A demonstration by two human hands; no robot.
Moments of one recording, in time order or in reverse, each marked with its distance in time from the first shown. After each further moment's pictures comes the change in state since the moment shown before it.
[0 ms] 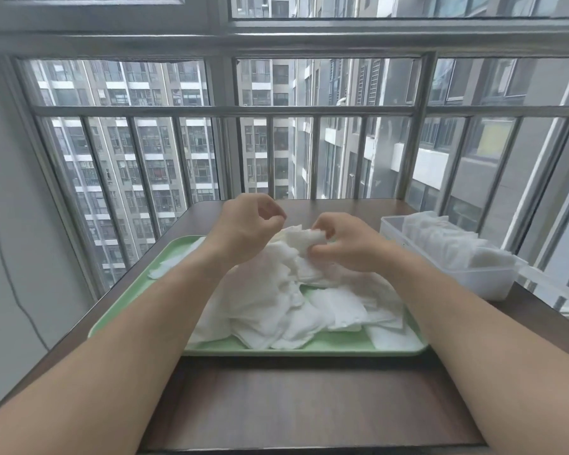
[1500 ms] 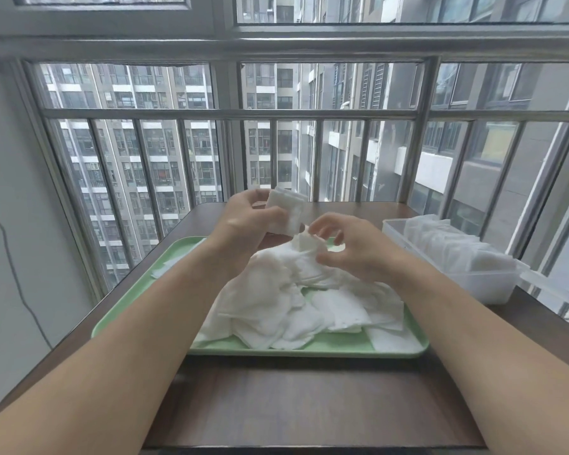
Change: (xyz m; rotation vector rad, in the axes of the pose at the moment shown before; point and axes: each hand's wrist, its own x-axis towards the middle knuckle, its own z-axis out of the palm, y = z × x) left_hand -0.018 0.026 -0.005 -0.850 -0.047 -0.265; right_hand -0.019 0.001 -0.007 0.031 0.026 -0.077
